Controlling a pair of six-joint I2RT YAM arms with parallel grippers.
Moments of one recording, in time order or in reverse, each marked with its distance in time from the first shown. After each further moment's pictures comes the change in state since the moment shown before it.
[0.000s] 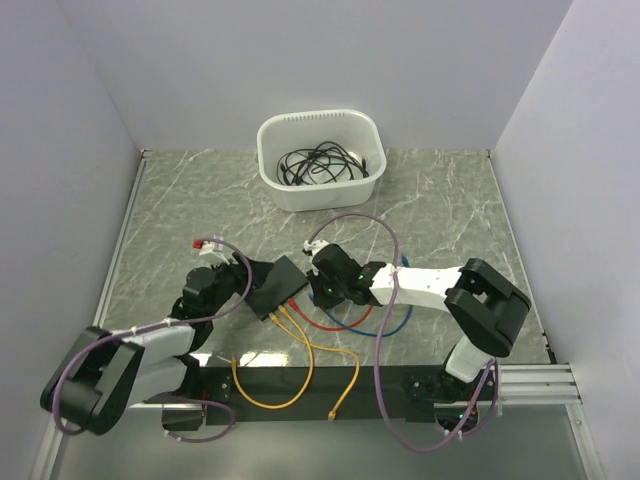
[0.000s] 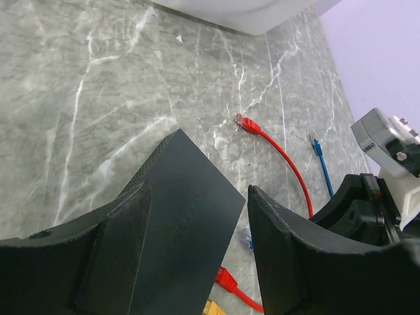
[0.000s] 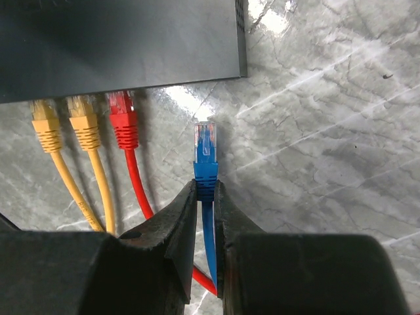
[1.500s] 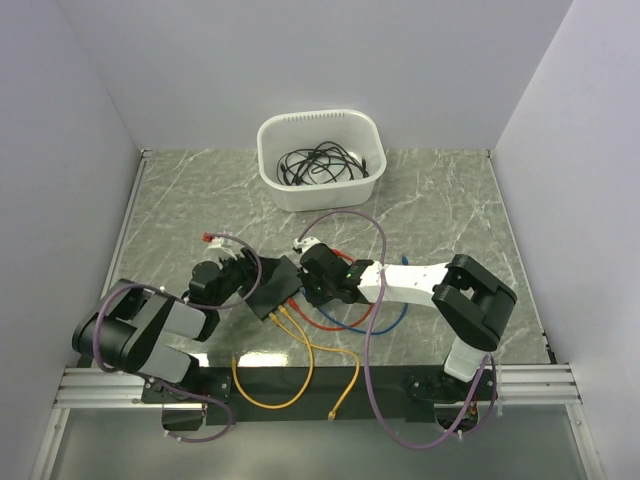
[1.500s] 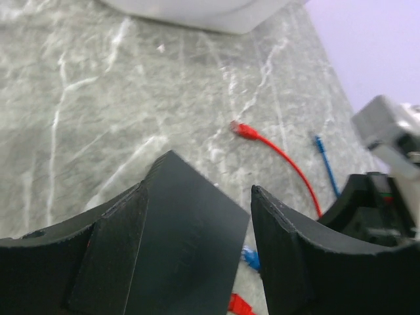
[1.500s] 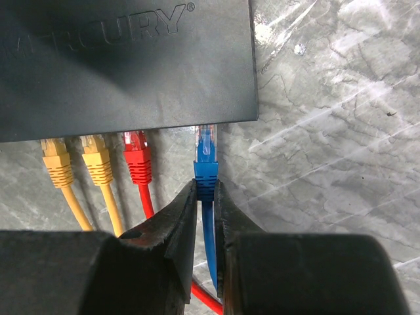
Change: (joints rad) left arm 0.021 0.335 0.042 0.344 0.107 0.068; right arm 0.040 0.077 0.092 -0.016 0.080 0.015
